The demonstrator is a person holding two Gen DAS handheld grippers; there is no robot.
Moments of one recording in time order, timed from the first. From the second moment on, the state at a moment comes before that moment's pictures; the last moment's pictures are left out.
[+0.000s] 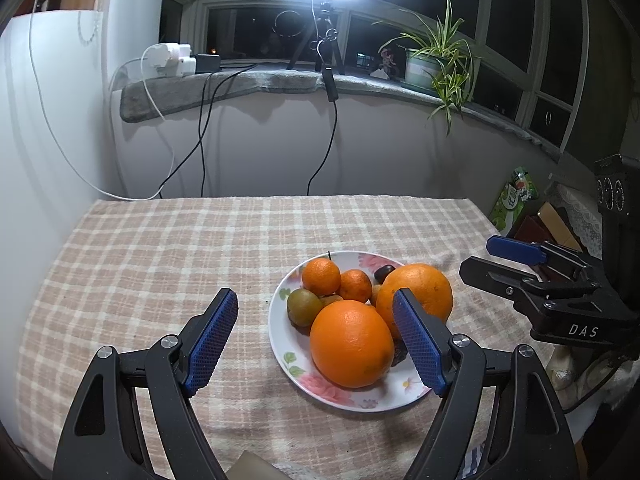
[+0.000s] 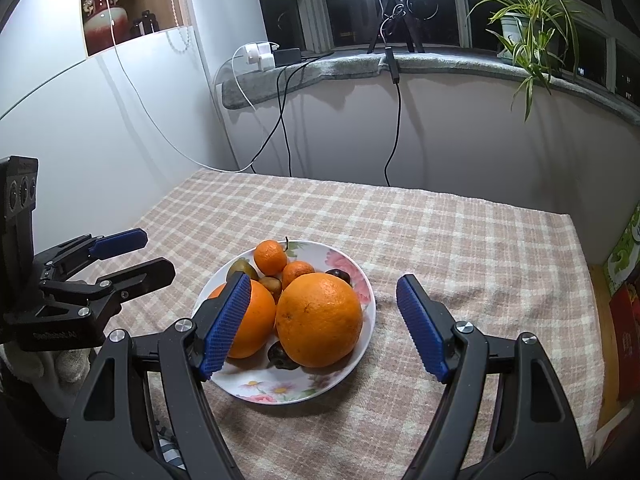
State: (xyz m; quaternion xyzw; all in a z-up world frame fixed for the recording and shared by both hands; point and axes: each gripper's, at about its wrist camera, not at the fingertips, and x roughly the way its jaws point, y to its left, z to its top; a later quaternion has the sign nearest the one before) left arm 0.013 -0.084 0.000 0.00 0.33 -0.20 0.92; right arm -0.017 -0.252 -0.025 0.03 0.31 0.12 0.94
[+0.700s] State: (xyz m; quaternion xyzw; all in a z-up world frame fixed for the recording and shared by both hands) left arm 0.012 -0.085 0.002 0.00 0.33 -0.20 0.92; right arm -0.018 -0.252 -0.028 0.04 0.31 0.11 0.94
